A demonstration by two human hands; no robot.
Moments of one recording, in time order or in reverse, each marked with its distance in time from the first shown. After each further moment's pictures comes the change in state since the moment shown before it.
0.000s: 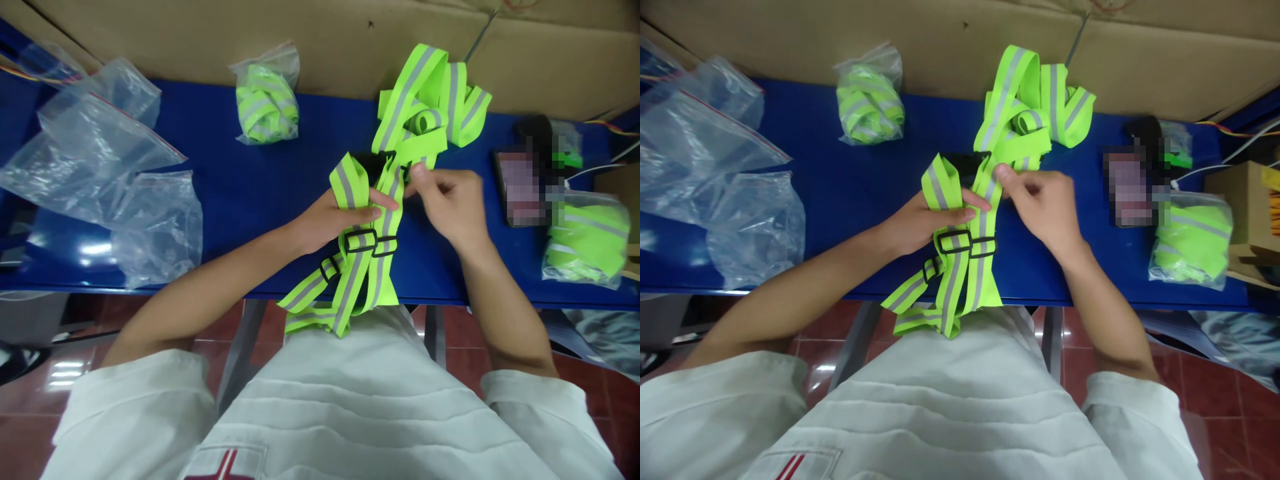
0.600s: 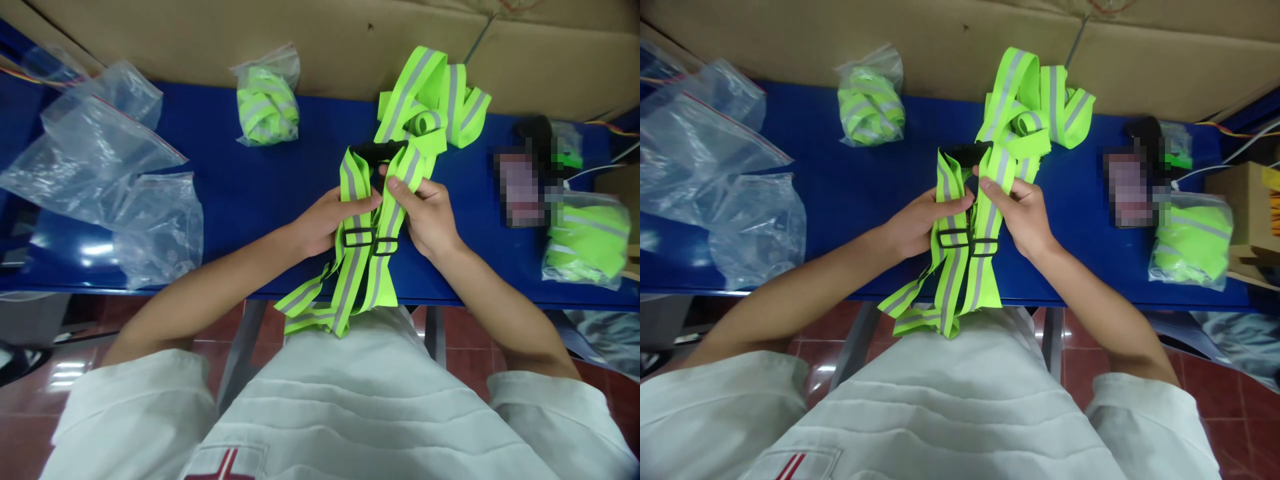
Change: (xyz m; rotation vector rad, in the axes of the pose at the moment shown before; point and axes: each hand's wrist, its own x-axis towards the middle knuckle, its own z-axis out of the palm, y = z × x) left_hand 0.001 0.000 0.009 -0.384 0.132 -0.201; right_hand -0.014 -0.002 0.039 0.677 -0.078 0.175
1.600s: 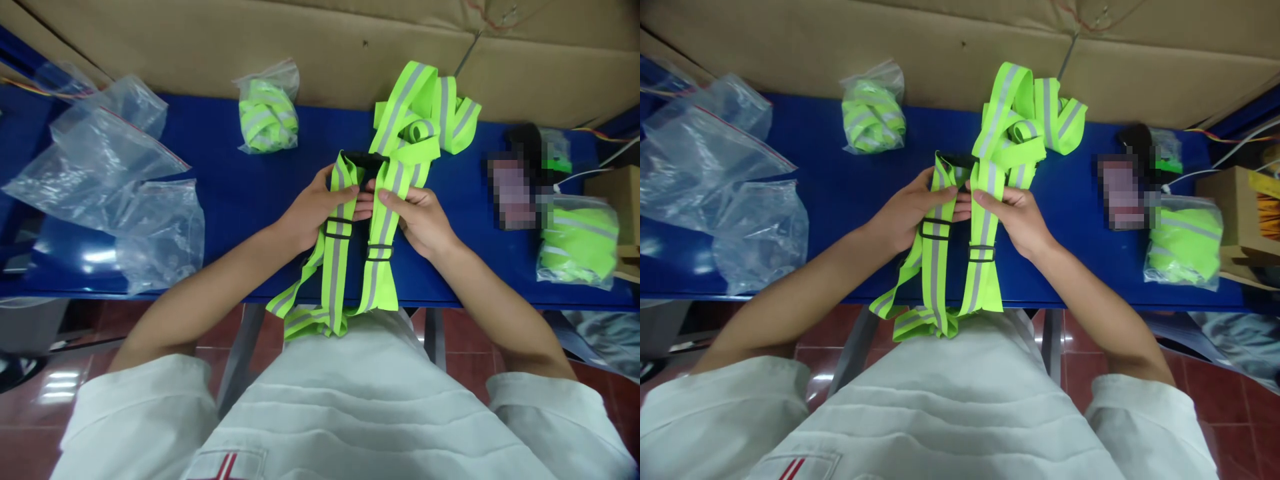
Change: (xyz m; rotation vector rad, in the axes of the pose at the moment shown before) left_hand 0.010 0.012 -0.009 0.082 0.250 0.095; right_hand 0.001 -0.008 -0.004 0.039 -0.099 0.235
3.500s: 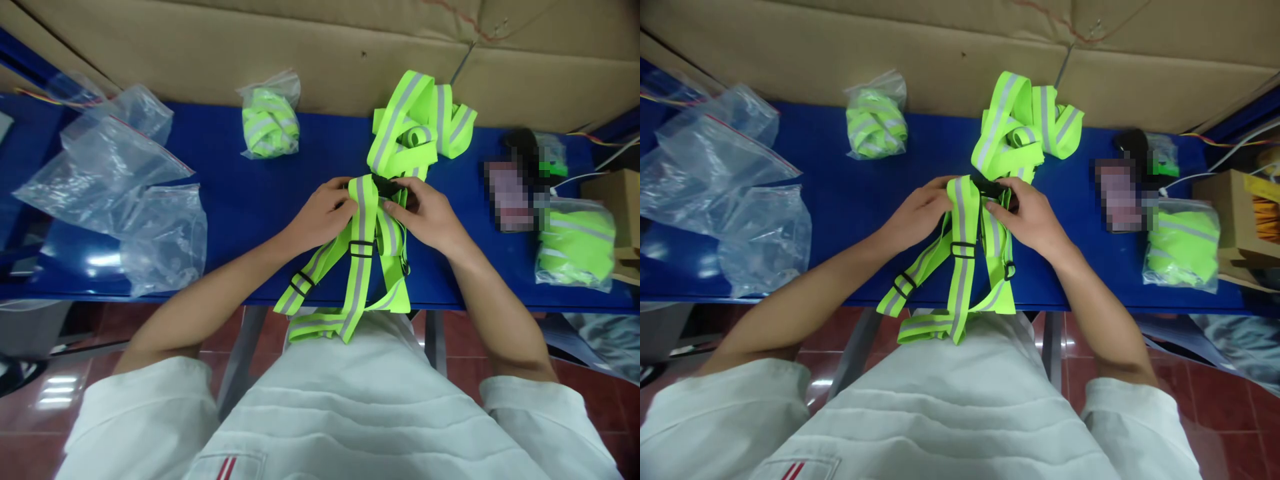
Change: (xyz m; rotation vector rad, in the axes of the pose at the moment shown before) left_hand 0.003 0.001 -0.010 0.905 -0.090 0.411; right_hand 0.012 -0.002 -0.042 -0.926 0.031 -0.252
